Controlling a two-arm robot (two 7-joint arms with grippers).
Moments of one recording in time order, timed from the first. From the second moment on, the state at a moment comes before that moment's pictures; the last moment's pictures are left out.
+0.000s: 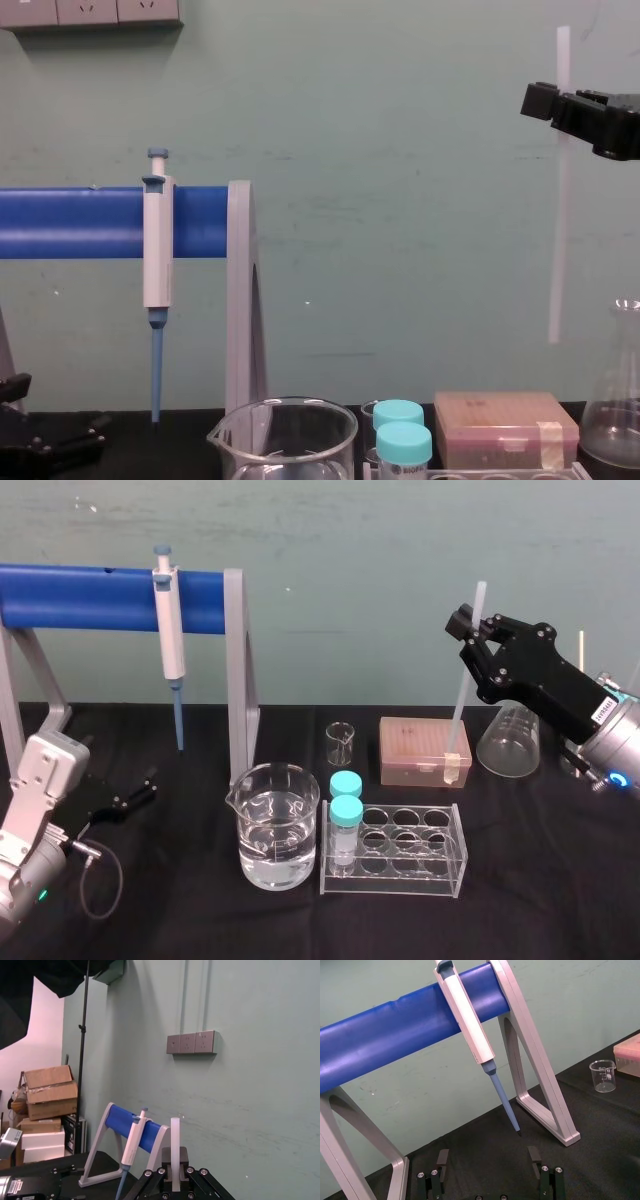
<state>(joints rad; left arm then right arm) -0.20 0.60 0.45 -1.41 -0.25 -0.12 0.03 0.30 0.54 -0.27 -1.61 0.62 -0.15 0.57</state>
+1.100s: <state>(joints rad) -0.20 0.60 0.45 -1.41 -0.25 -0.12 0.03 0.29 0.55 -0.26 -1.63 0.63 -0.15 0.57</state>
